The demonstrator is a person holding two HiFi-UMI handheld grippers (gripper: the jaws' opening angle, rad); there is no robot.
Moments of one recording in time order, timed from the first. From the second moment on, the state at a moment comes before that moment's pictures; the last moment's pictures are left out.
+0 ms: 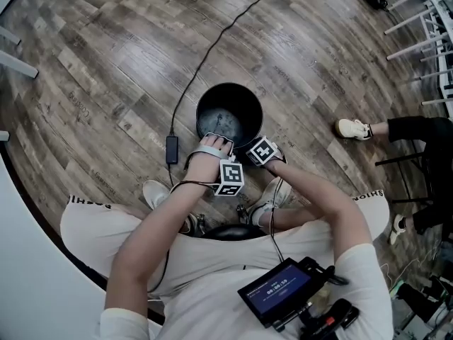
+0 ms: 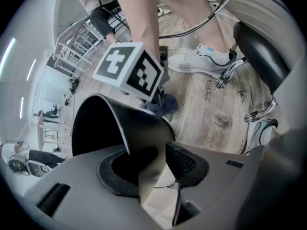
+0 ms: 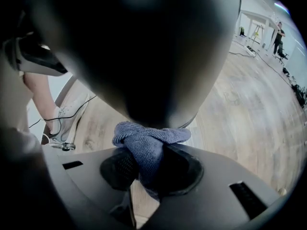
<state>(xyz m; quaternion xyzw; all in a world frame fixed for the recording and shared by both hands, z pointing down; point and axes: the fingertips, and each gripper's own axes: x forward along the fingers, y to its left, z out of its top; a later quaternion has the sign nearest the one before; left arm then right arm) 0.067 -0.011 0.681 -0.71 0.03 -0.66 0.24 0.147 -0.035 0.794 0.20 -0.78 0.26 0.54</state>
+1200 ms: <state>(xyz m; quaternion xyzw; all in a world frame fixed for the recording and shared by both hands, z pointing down) 0.062 -0.018 0.670 -0.70 0.04 -0.65 0.29 0.119 -0.025 0.814 0.25 -0.77 0.30 0.50</state>
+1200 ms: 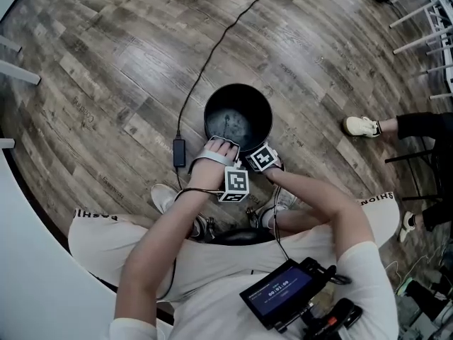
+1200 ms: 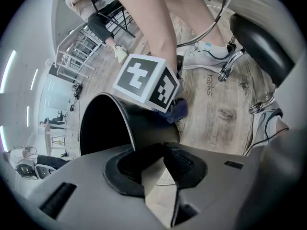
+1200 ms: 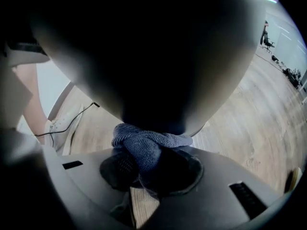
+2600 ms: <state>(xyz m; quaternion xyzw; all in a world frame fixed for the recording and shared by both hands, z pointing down) 0.084 0.000 0.600 -0.83 0.10 -0.54 0.13 0.237 -0.151 0.596 0.45 -0.78 0.21 0.38</state>
